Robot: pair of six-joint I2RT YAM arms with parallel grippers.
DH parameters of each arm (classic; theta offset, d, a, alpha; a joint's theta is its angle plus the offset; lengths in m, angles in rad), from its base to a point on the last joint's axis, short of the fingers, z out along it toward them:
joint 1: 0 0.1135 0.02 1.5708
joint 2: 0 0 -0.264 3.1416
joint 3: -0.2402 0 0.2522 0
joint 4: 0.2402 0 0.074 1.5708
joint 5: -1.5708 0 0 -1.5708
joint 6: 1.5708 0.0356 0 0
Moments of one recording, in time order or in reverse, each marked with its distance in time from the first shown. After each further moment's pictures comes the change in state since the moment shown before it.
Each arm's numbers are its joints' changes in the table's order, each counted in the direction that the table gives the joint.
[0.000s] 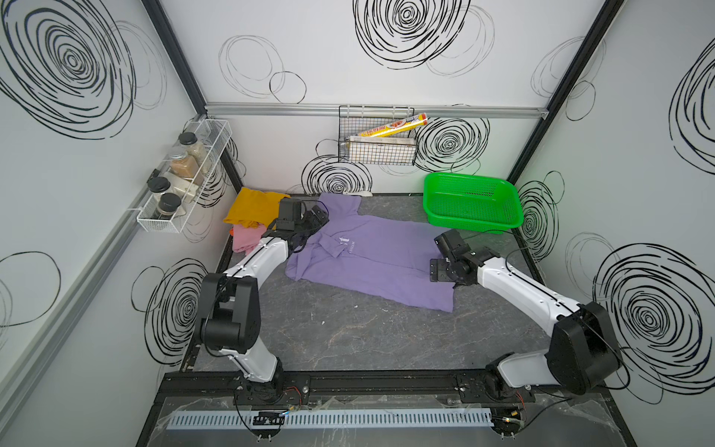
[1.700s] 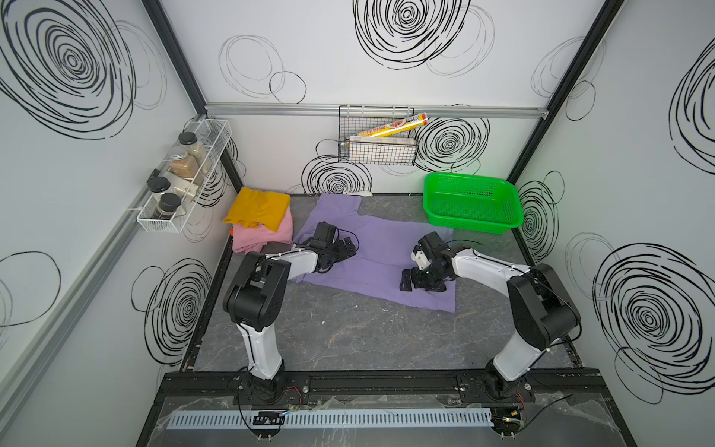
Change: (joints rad) left arm -0.209 -0.238 0.142 -0.120 0.018 0.097; right arm 0.016 -0.310 -0.007 -0.139 0.592 -0.125
